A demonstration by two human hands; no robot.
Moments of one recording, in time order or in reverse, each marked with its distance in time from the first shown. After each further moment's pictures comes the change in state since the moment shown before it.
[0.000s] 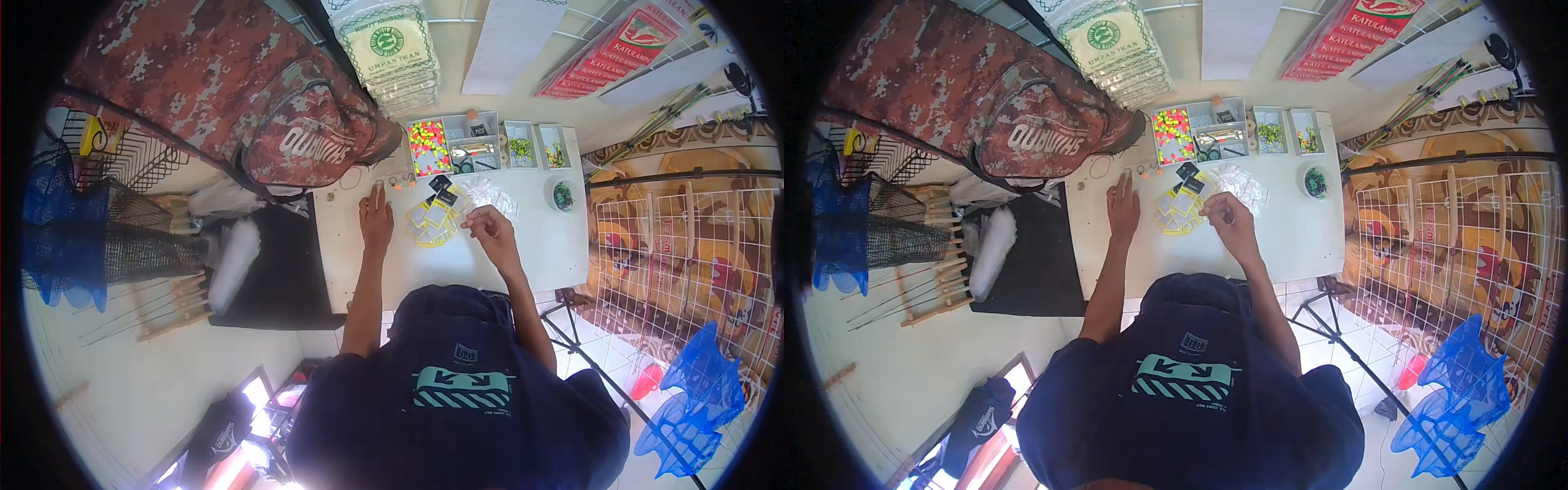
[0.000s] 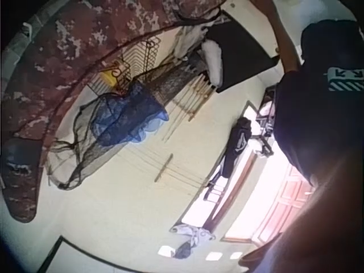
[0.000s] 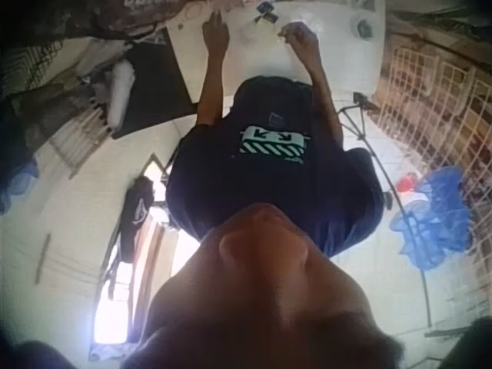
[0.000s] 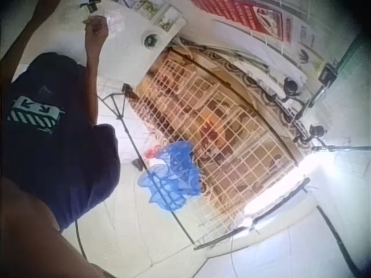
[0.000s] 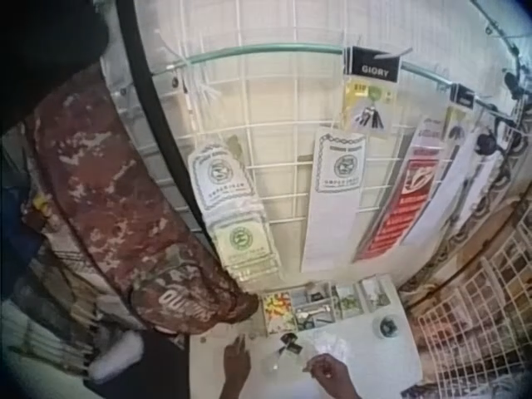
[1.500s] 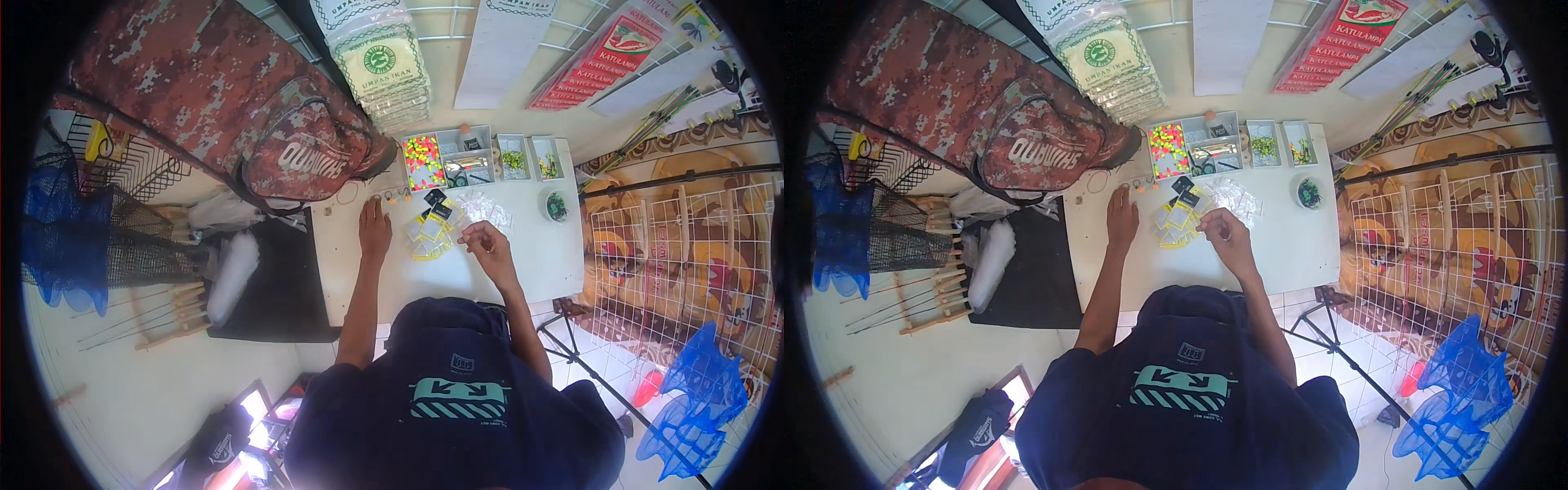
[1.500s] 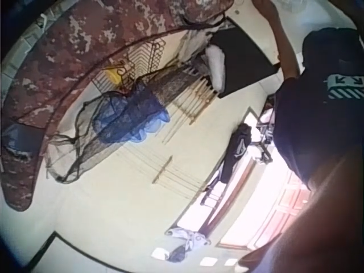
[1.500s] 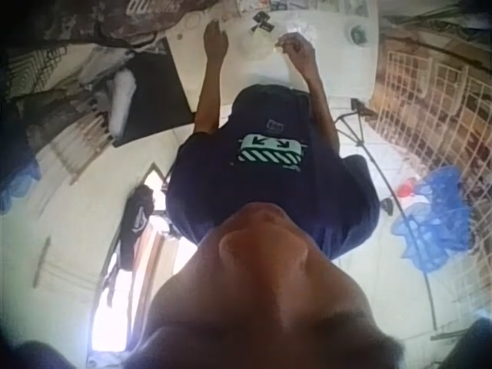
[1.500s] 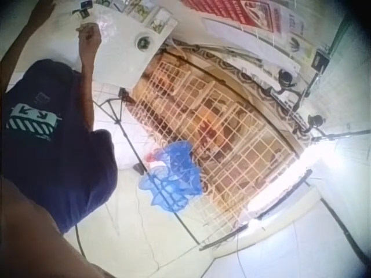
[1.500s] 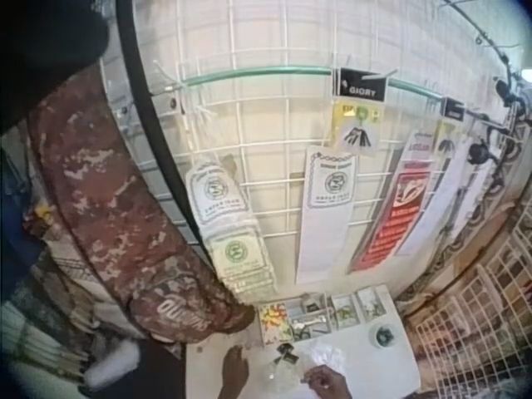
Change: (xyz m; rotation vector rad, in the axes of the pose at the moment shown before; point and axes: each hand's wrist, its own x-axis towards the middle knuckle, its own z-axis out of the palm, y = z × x) left_hand 0.012 0.001 0.000 -0.108 -0.069 0.011; right_hand -0.008 -0.006 -0.005 0.002 -0.021 0.033
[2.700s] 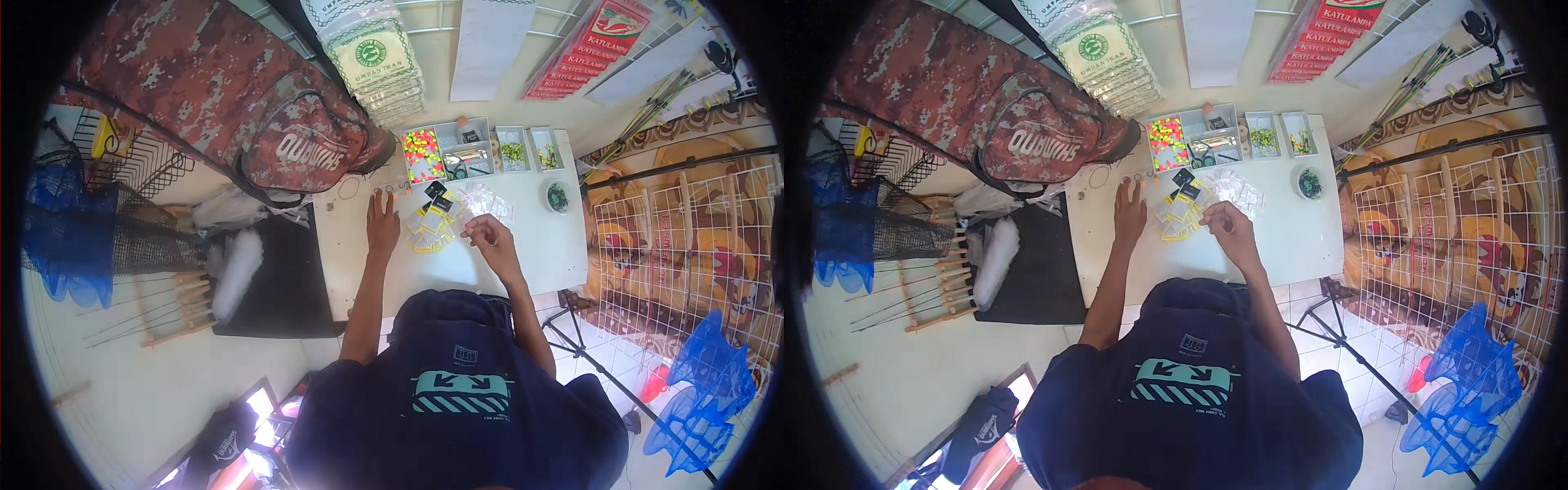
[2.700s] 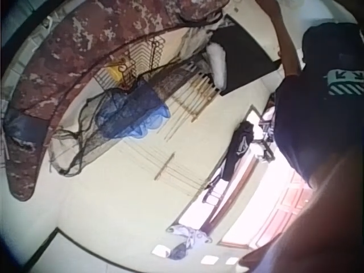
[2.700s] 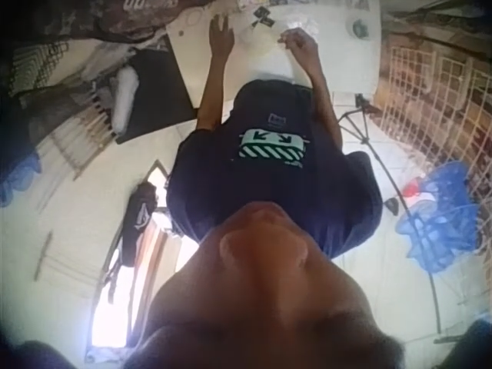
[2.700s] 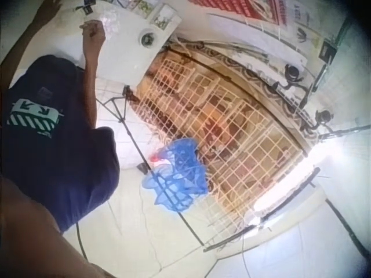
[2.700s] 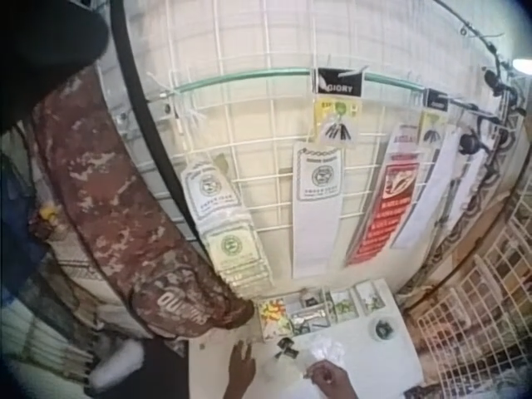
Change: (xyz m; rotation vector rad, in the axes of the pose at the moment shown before) left_hand -0.004 0.021 -0.010 0.060 -0.068 0.037; right_hand -0.007 0.003 -0.004 0.016 0.015 -0.028
